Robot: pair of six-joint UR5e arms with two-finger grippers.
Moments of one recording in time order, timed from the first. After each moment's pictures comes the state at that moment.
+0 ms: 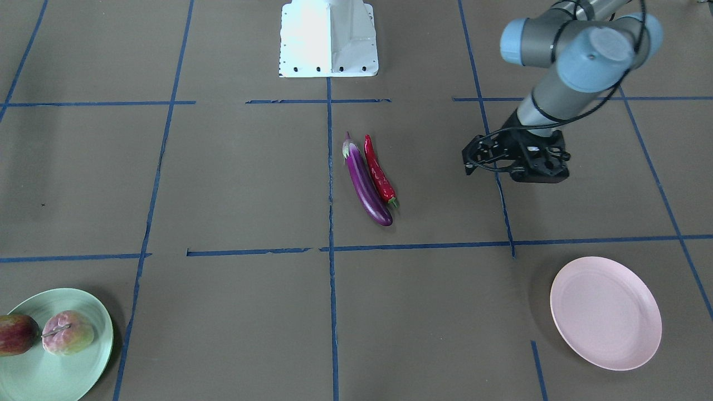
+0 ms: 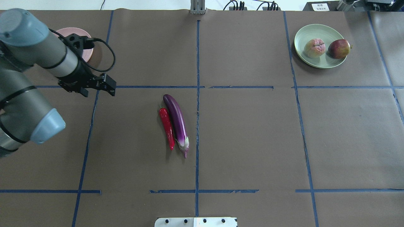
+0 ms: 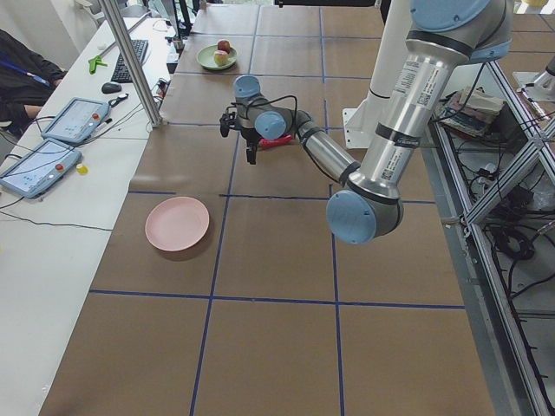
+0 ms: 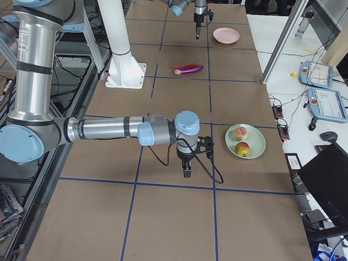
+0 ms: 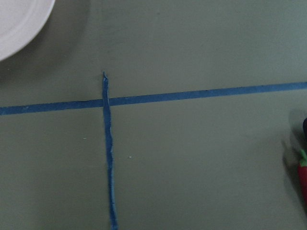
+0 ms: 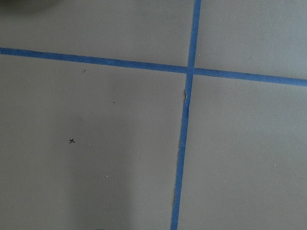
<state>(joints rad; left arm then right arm) -0.80 -2.01 -1.78 -1.66 -2.12 -1.08 1.47 -1.73 1.81 -1.51 2.31 0.08</state>
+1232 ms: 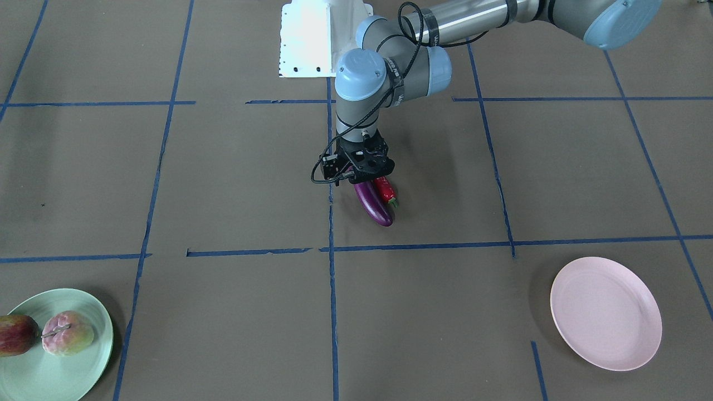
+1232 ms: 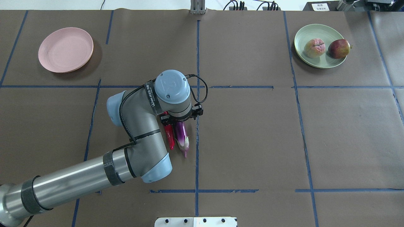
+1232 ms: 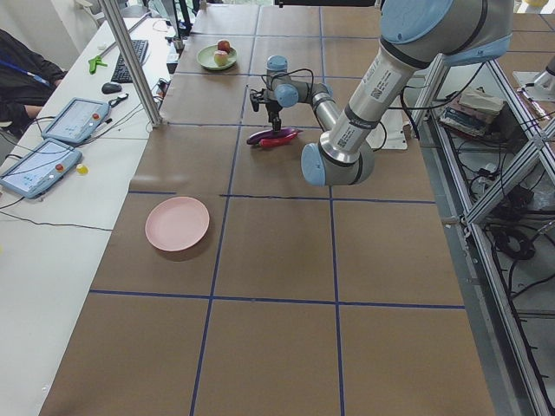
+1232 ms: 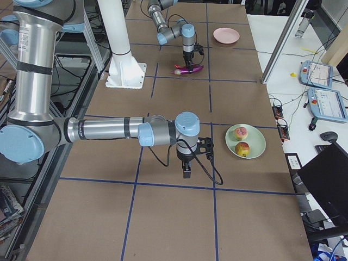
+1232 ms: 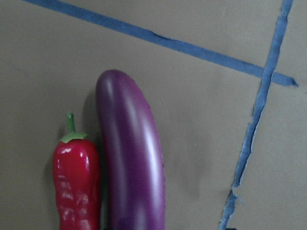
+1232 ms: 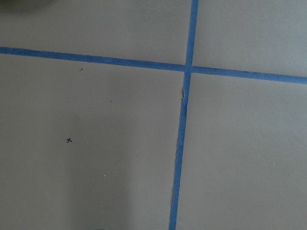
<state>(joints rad) -0.48 -2.38 -1.45 -1.66 -1.84 -1.53 1.47 -1.73 1.81 -1.51 2.31 0.08</state>
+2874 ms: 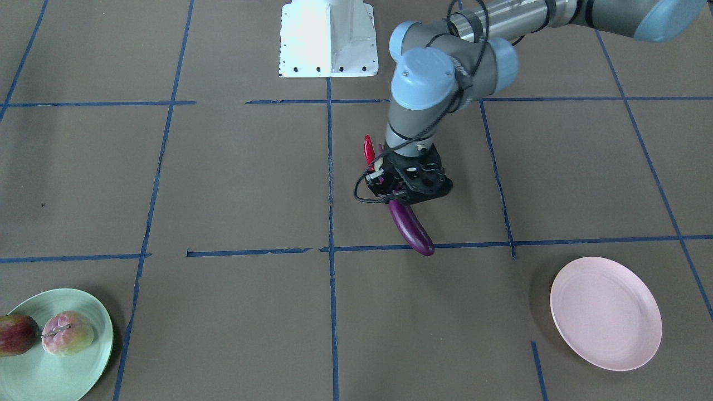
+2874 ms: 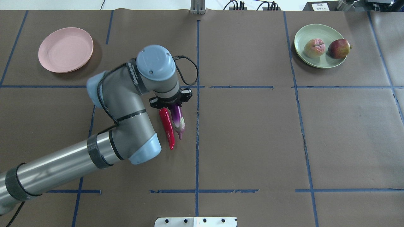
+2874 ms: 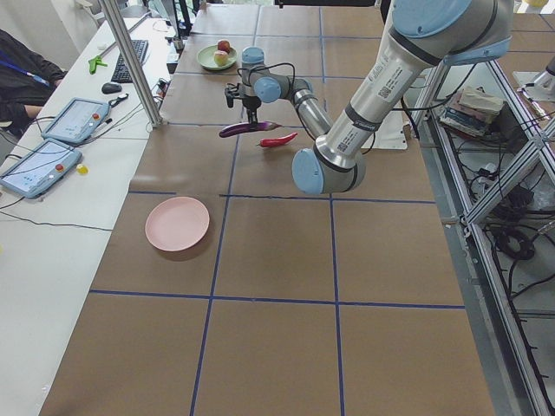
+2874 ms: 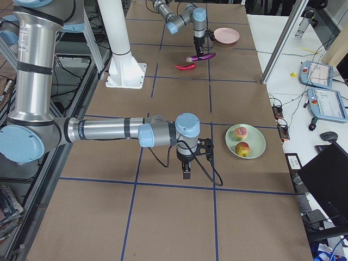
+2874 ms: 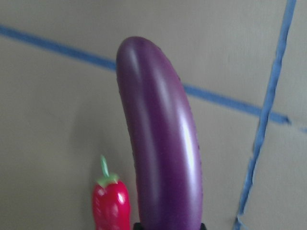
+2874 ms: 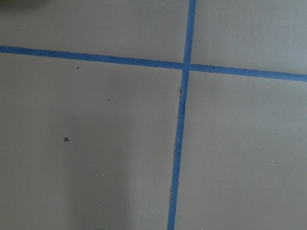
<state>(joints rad) -0.75 -2.31 -1.56 -1.57 -1.98 -1.23 1.47 -1.73 1.80 -1.51 2.31 0.08</state>
